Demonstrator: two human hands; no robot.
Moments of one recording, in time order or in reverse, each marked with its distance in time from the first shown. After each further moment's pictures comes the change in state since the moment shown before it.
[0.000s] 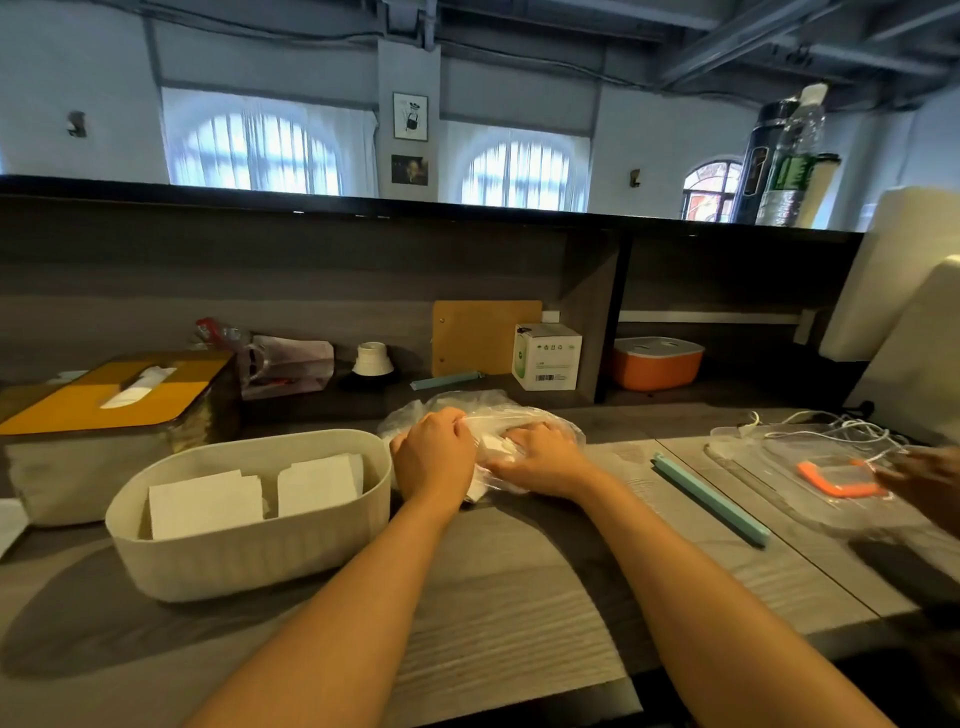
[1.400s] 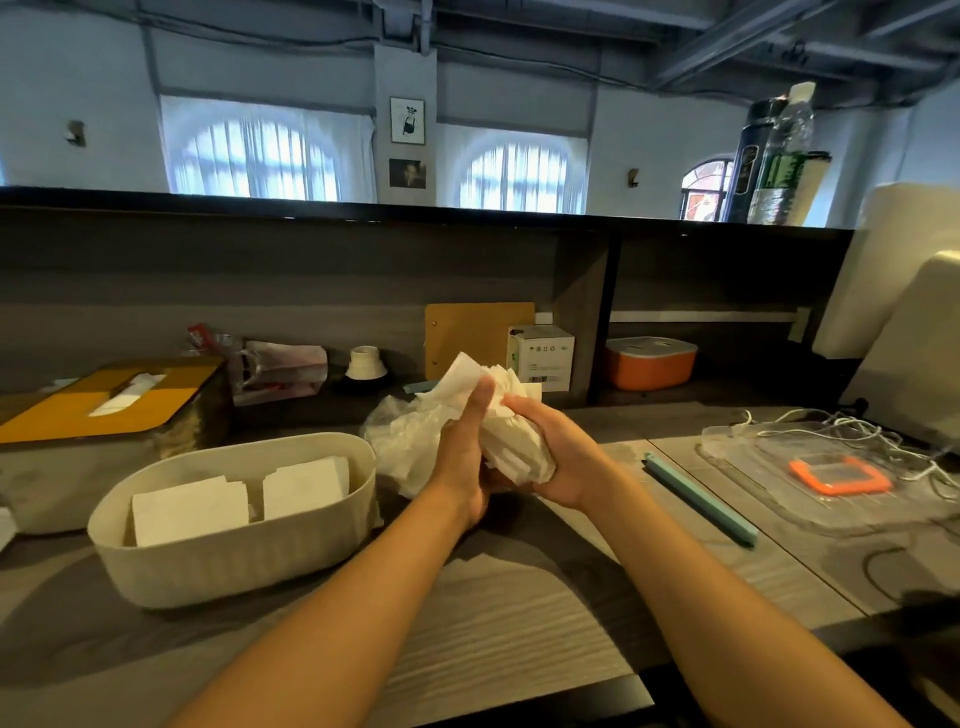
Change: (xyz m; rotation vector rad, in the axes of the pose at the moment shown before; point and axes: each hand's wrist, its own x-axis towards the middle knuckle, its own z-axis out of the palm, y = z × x) left_hand -0.023 0.043 0.003 -1.304 -0.369 -0.439; right_hand -0.024 -0.008 -0.022 1.545 -0.141 0.196
